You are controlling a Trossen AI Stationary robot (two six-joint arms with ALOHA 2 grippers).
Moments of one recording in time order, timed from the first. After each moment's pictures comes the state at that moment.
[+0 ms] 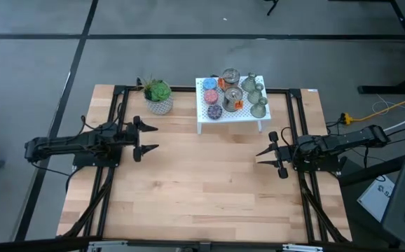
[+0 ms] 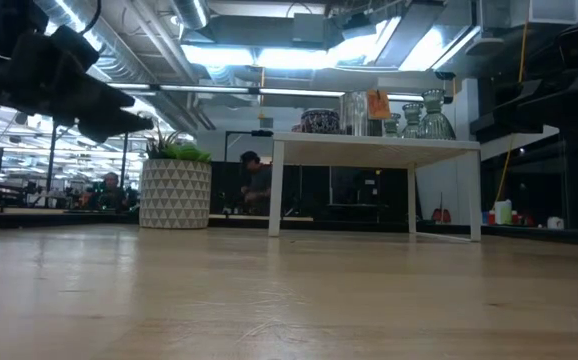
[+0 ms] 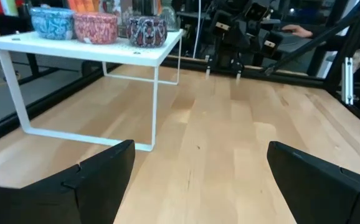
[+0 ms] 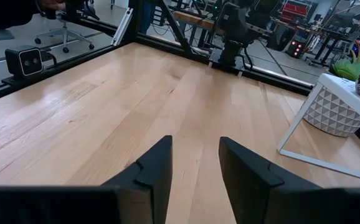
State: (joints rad) left arm 0.17 0.13 0.03 -0.03 -0.01 -0.11; right arm 0.23 0.20 0.01 0.01 0.02 -0.23
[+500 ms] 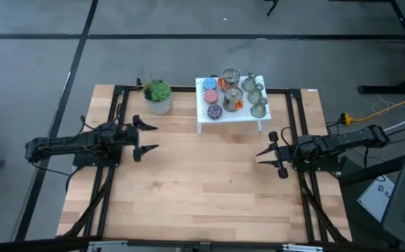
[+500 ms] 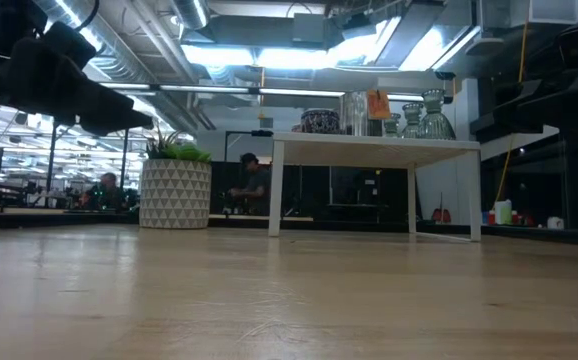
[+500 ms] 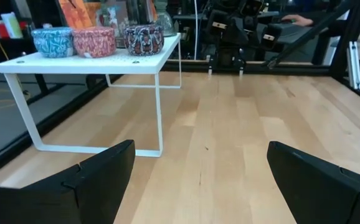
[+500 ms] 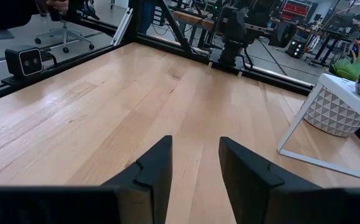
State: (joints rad) left arm 0.17 0.11 0.03 -0.05 -0.01 0.00; right arm 0.23 0.20 0.01 0.01 0.02 -0.23
